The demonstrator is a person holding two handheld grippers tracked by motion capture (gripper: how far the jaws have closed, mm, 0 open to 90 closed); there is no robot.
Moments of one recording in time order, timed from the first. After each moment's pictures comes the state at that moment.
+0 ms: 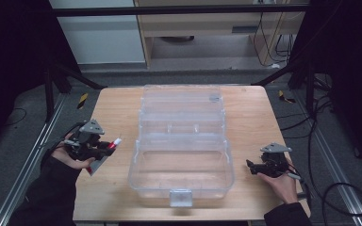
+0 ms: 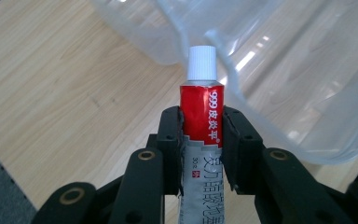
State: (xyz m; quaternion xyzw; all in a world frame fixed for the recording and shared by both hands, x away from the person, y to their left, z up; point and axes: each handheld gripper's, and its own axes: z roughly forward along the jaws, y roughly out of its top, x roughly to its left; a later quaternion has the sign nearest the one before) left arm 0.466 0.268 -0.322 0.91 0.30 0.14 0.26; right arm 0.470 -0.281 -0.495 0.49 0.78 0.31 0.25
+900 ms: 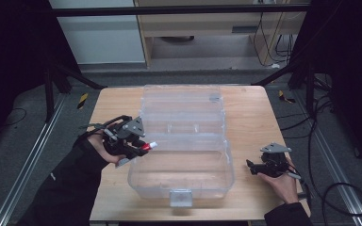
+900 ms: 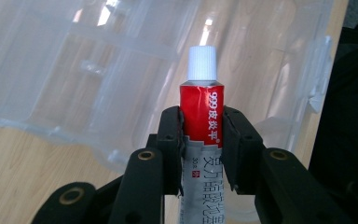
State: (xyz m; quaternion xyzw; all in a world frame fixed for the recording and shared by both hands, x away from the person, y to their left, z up) left arm 0.471 0.172 -0.297 0.96 0.11 0.09 0.22; right arm 0.470 -0.281 -0.495 0.48 0.78 0.31 0.25
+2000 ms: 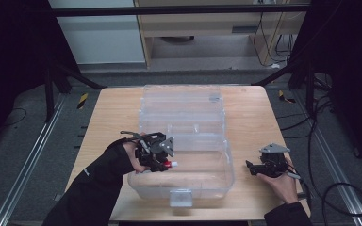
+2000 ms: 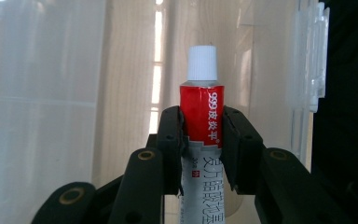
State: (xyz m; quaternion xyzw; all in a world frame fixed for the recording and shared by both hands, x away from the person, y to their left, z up) left arm 0.478 0.113 -0.361 0.99 0.00 0.03 0.16; right arm 0.471 -0.280 -0.498 0.48 0.79 0.31 0.25
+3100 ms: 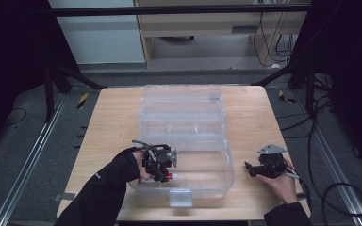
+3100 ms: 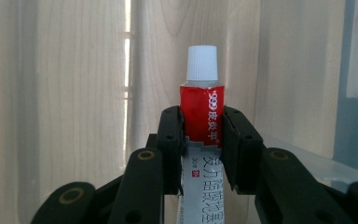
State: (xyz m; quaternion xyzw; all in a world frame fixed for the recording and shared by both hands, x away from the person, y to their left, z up) left arm 0.488 0.106 -0.425 0.99 0.00 -0.03 0.12; right arm 0.471 -0.278 -0.501 0.46 0.80 0.30 0.25
